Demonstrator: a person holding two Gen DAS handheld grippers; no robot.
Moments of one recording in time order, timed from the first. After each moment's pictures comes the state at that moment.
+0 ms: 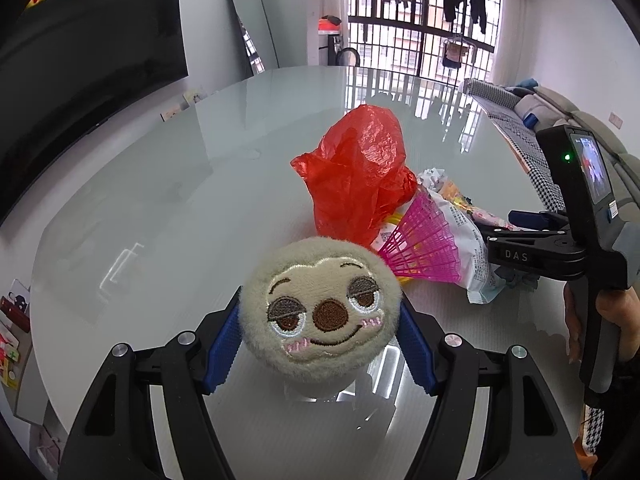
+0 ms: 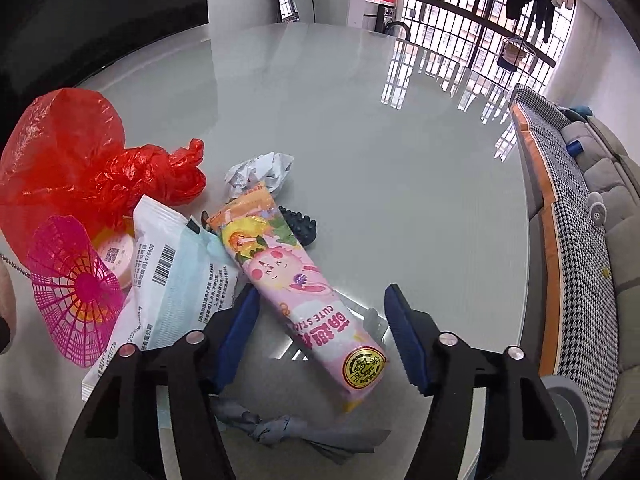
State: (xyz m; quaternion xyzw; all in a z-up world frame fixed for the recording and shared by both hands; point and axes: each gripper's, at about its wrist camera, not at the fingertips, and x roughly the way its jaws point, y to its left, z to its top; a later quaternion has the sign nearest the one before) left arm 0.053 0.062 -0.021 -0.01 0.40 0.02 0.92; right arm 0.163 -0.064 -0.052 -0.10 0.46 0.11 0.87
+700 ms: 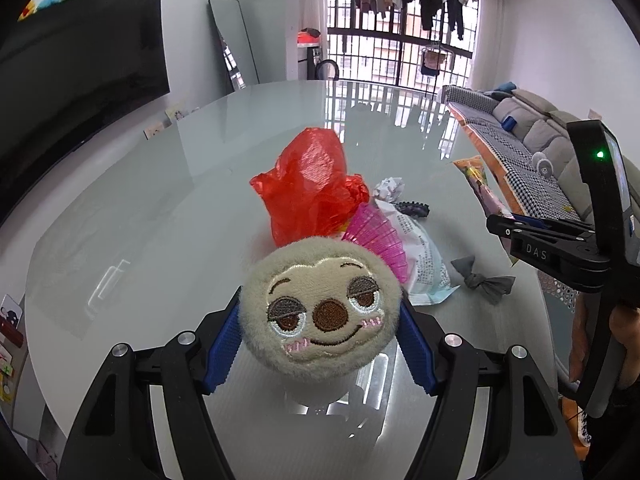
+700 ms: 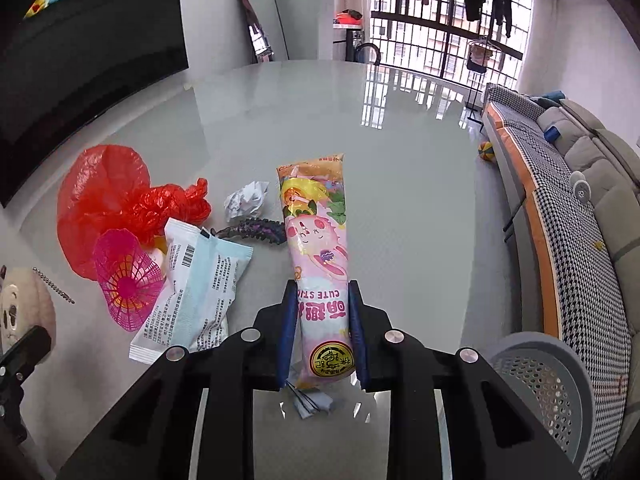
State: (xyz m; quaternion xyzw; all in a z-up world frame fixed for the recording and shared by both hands) left arm 0.034 0.042 -0.001 0.00 0.37 -0.02 0.93; right arm 0.099 -0.109 -0.007 -0.03 0.41 0.08 0.91
